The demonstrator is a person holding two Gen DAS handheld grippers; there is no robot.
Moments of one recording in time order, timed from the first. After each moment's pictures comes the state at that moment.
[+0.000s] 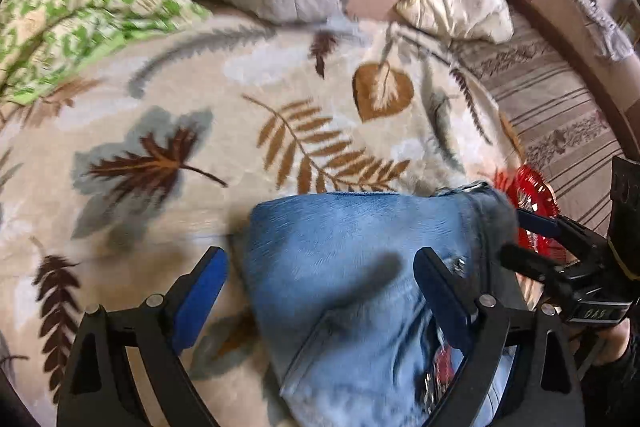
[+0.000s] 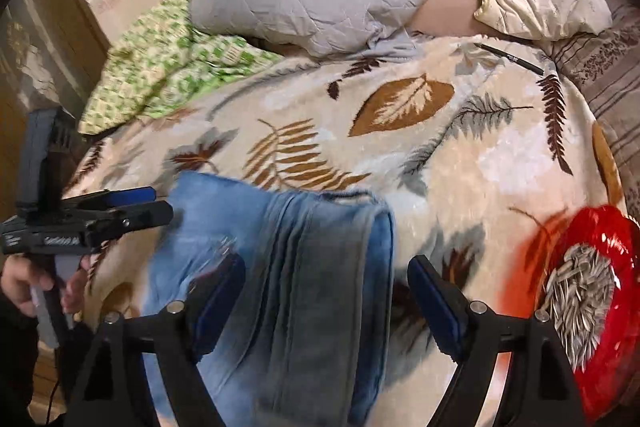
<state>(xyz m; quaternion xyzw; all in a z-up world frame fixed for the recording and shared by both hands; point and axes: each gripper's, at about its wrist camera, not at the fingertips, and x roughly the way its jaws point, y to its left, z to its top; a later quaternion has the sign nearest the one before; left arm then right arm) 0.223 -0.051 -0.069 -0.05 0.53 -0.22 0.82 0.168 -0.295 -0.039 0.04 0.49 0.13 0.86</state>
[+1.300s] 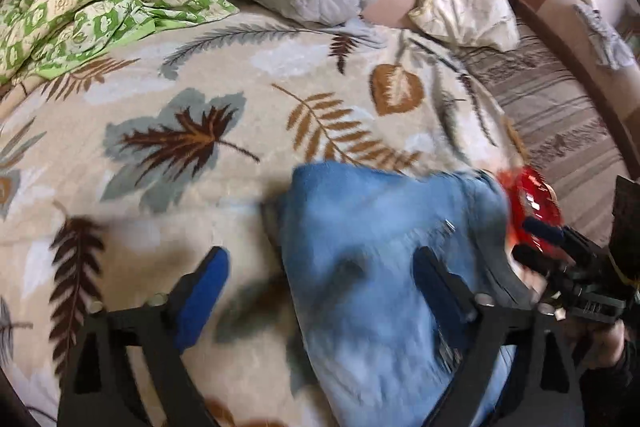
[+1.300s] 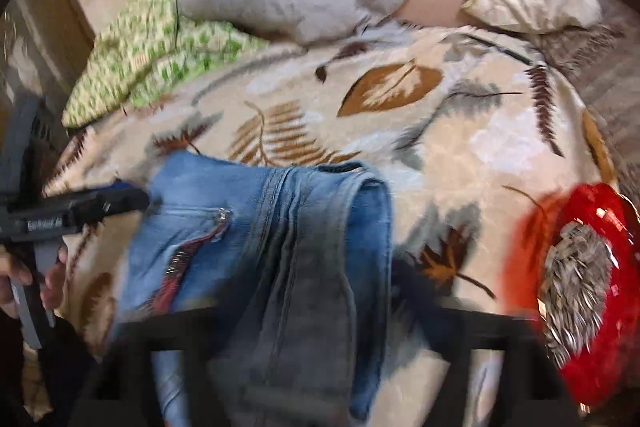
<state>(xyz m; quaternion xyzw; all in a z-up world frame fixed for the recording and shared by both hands) 0.184 -0.013 -0.059 -0.08 0.52 -0.22 0.82 0.146 -0.296 -0.045 0.04 0.49 0.11 0.87</state>
